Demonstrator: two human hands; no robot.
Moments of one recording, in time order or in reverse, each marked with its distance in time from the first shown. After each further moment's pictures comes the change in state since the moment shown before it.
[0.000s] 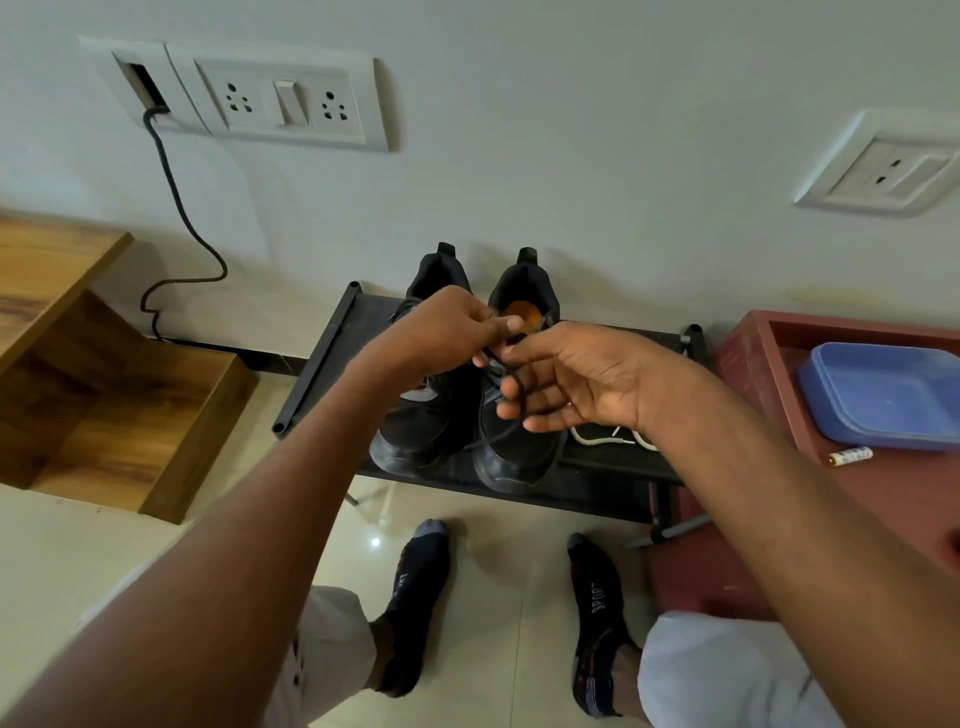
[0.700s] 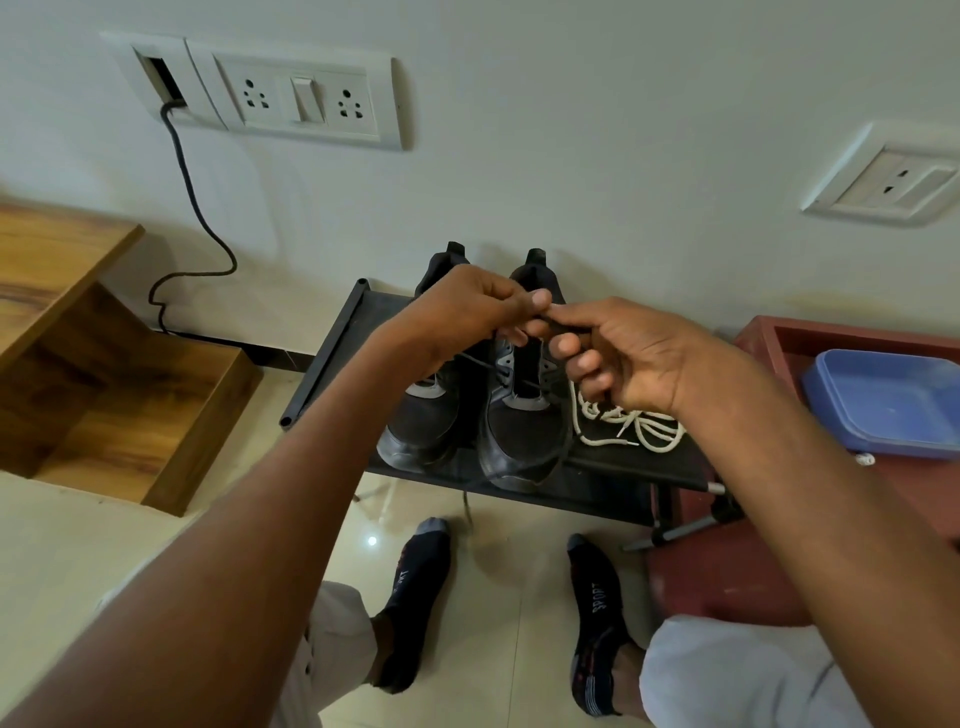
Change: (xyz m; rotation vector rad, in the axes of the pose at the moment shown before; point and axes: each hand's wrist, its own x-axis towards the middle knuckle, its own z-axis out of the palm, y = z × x) left_hand -0.004 0.009 -0.003 -0.271 -0.047 0.145; right_hand -0.009 -0.011 -0.016 0.181 0.078 -0.058
